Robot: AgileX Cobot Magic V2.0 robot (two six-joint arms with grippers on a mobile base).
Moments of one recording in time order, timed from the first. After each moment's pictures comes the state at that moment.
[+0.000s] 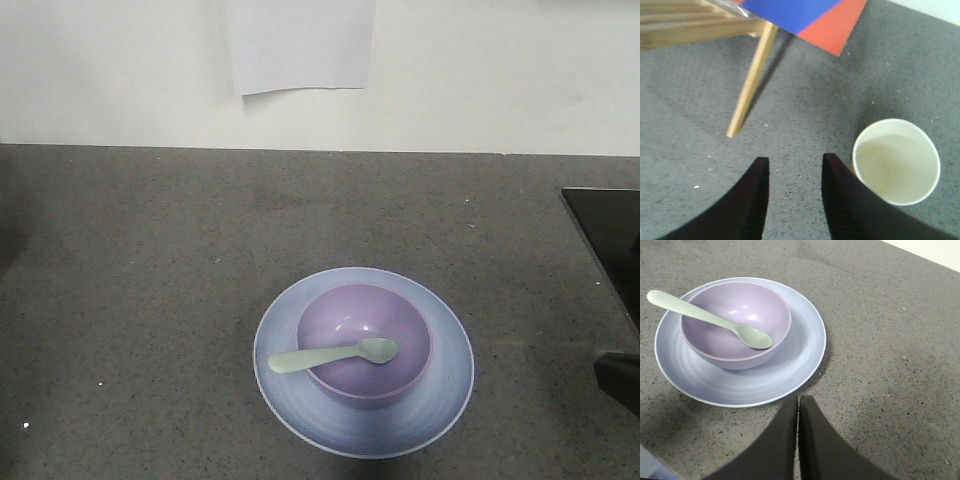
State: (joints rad) left arm 0.45 1.53 -1.81 0.03 1.27 0.08; right arm 0.28 0.56 -0.67 0.24 0.82 -0.36
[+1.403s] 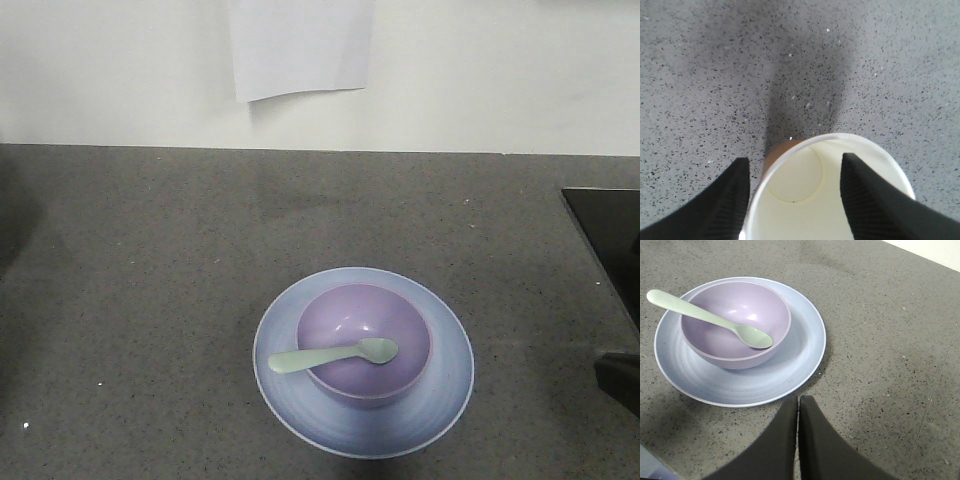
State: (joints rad) left arm 0.41 1.87 -1.81 -0.23 1.25 0.19; right arm 0.28 0.56 -0.67 0.24 0.82 -0.36
